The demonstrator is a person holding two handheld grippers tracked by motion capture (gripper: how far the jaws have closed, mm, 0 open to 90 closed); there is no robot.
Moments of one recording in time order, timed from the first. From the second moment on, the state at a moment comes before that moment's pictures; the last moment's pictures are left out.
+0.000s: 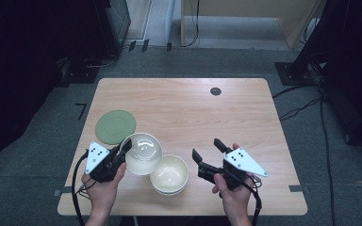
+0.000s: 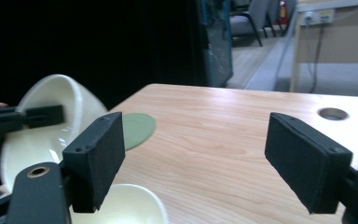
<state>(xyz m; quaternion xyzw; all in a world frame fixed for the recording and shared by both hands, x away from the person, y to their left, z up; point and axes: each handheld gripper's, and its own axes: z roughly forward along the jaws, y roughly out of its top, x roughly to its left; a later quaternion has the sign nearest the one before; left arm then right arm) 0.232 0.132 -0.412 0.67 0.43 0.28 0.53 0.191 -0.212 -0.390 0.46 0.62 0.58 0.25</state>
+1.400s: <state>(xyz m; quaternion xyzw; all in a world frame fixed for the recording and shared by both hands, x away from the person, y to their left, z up) 0.265 0.193 -0.429 0.61 0.52 0.29 0.52 0.230 -0.356 -0.487 0.60 0.59 0.43 0.32</state>
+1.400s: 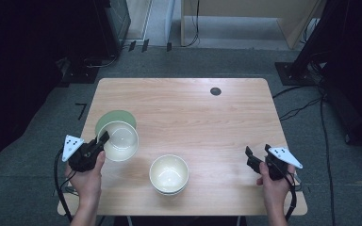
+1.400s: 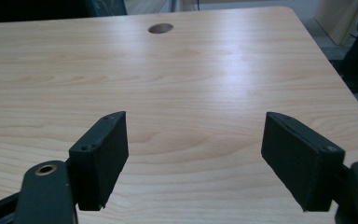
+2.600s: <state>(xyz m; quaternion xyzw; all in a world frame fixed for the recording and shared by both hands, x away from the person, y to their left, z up) 0.324 0.219 -0.434 0.58 0.57 0.29 0.50 0.234 -0.394 -0.510 0.64 0.57 0.40 0.32</state>
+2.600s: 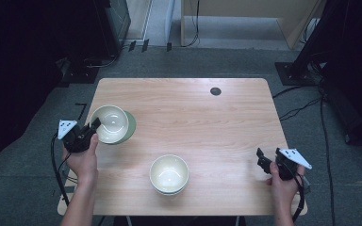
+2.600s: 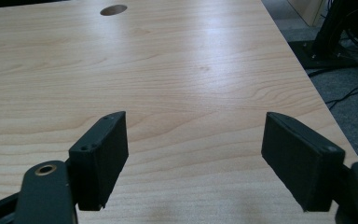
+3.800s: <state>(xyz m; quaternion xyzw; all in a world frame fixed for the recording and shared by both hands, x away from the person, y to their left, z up) 0.403 0.232 -0.469 0.58 0.68 0.23 0.38 0.240 -0.387 -0.514 0.64 0.58 0.39 0.31</state>
